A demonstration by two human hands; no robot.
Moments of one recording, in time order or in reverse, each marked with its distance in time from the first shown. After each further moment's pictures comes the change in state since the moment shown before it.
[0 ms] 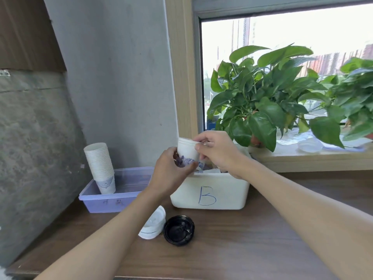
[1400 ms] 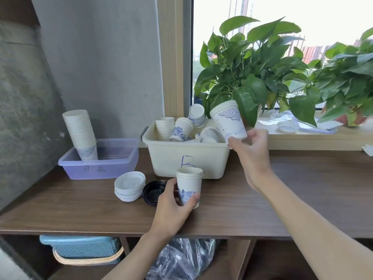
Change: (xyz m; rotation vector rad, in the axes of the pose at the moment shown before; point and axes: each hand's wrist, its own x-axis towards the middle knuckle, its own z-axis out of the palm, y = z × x) left_hand -0.140 -0.064 0.086 -0.260 -0.062 -0.116; right_hand -0.093 0.063 -0.043 0.265 0.573 0.177
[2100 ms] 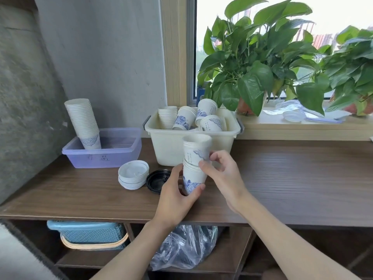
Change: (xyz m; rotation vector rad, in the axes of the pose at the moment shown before) left_hand -0.006 0.006 -0.001 -0.014 -0.028 0.126; right_hand -0.067 0.045 0.023 -0.026 -0.348 0.102
